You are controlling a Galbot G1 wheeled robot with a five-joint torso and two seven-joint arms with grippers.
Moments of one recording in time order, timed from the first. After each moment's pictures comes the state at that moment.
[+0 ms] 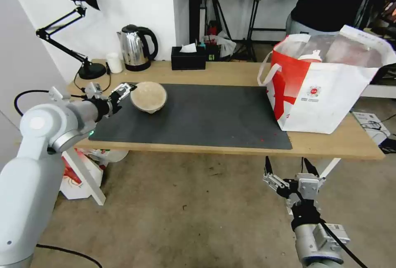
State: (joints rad) left arm 0.79 -1.01 -0.56 -1.93 -1.90 0.60 -0.93; right arm -1.67 0.70 0.09 2.40 0.34 0.05 0.94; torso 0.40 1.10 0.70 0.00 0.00
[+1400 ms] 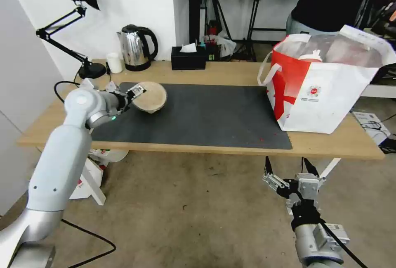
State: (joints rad) left arm 0.56 -1.09 -0.35 -1.59 -1.75 0.64 -0.92; right arm -1.67 0.70 0.09 2.40 0.34 0.05 0.94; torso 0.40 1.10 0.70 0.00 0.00
